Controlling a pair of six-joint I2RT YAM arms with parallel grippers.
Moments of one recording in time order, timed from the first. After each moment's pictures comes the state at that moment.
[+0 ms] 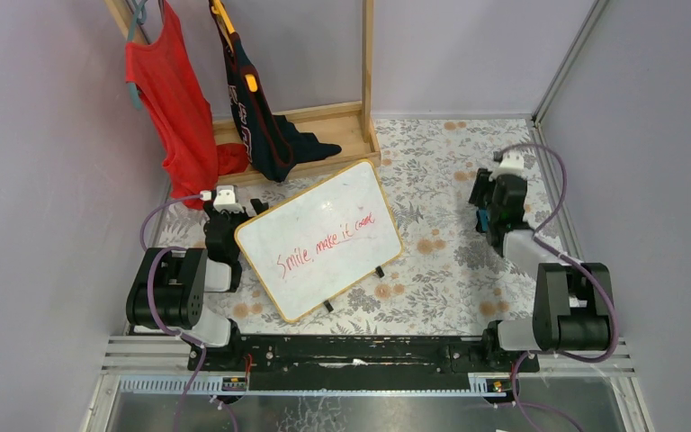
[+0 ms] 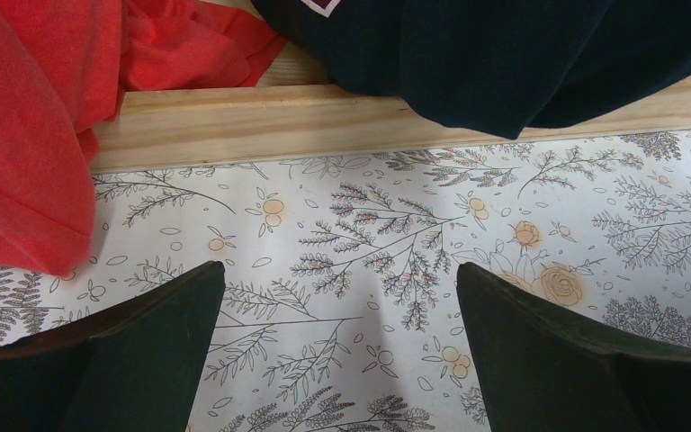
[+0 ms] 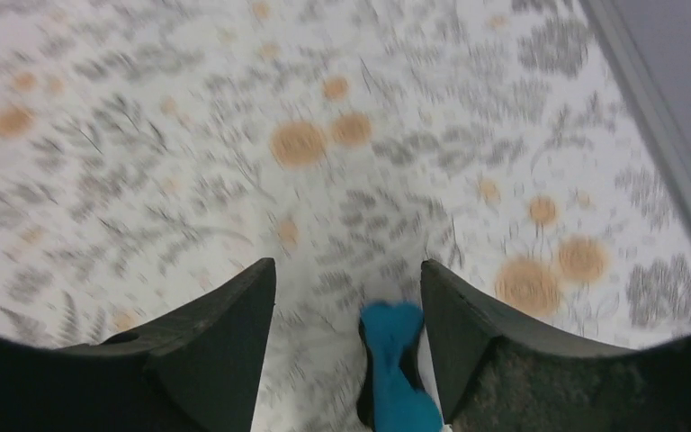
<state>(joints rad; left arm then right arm) 0.02 1.51 0.23 1.15 0.05 -0.14 0.00 1.38 0.53 0.51 0.12 0.07</state>
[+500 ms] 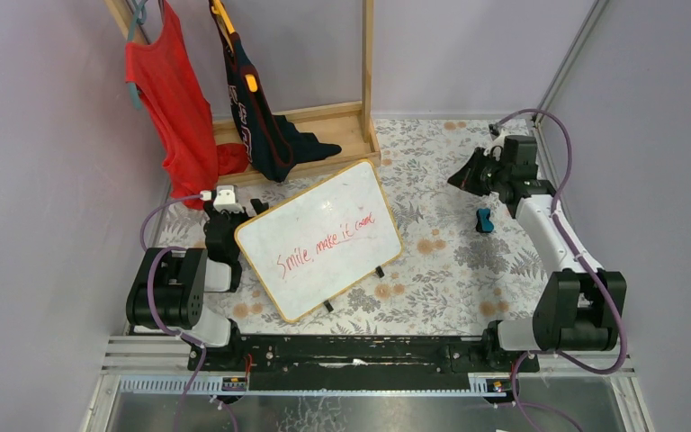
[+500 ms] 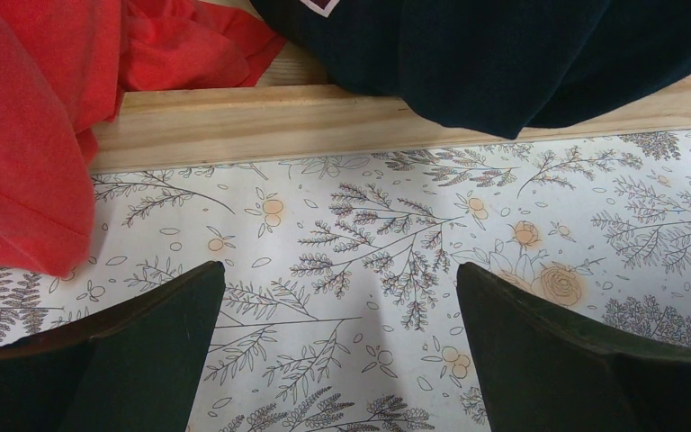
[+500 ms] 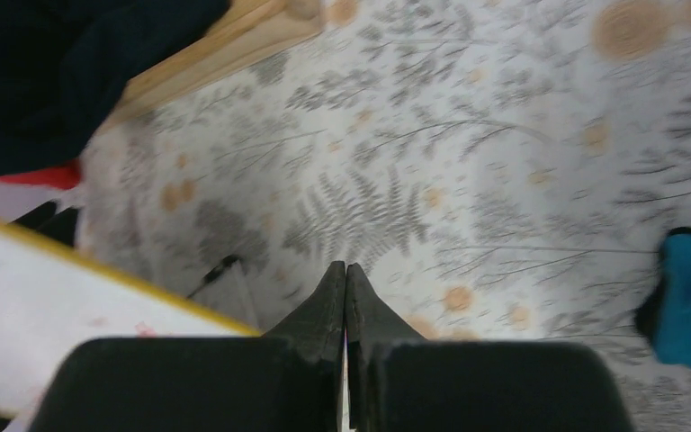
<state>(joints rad) 0.02 1.51 0.23 1.15 0.05 -0.14 0.00 1.38 1.03 -0.28 -0.38 0.38</state>
